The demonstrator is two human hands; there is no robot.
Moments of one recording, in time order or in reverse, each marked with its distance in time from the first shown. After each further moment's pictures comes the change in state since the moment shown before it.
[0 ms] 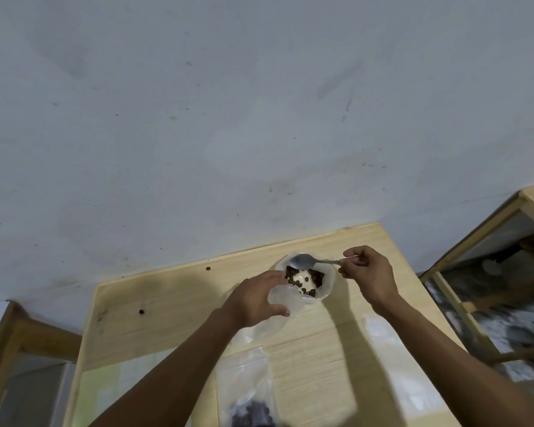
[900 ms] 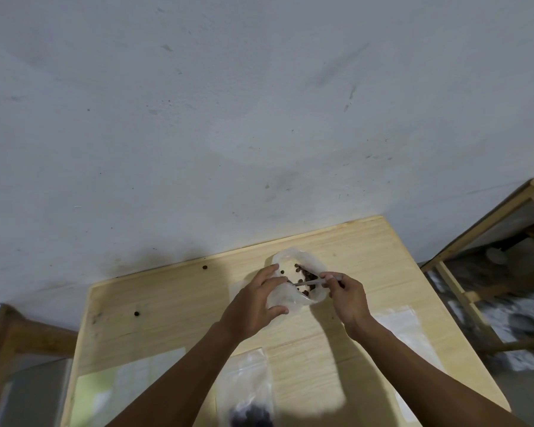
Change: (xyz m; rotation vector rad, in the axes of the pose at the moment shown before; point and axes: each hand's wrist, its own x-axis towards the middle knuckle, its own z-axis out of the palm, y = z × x) left_hand 0.000 -0.017 0.025 -0.075 0.178 0.097; right_hand -0.017 0.044 0.053 0.090 0.004 0.206
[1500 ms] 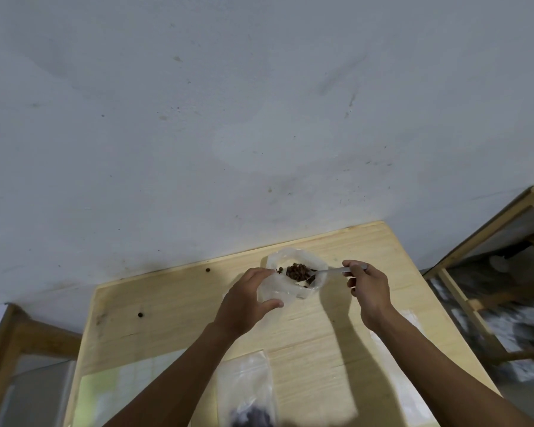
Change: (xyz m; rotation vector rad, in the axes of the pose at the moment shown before) left_hand -0.004 0.000 -0.013 0.021 0.184 -0.067; right_hand 0.008 -0.033 -0.028 0.190 0.111 0.078
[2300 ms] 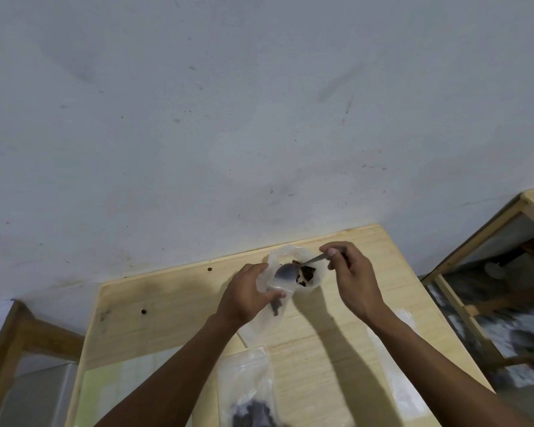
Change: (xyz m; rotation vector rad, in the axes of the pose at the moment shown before) left_hand 0.005 0.013 -0.011 -0.086 -0.010 -0.230; right_hand -0.051 -0.040 0.012 -0.259 -0.211 -0.597
